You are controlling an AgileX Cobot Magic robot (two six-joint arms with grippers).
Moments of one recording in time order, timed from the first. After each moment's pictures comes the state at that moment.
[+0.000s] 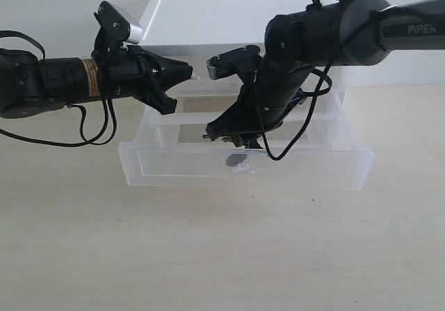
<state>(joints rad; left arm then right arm) -0.20 1.99 -1.22 1.13 -0.74 -0.65 0.53 2.08 -1.59 0.05 0.69 -0.10</state>
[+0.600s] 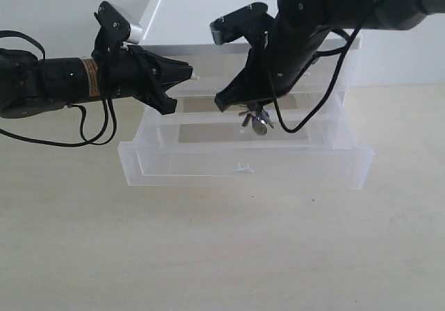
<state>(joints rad) -0.20 1.99 -1.22 1.13 -0.74 -0.65 0.53 1.94 -1.60 -0.08 0.71 -0.07</state>
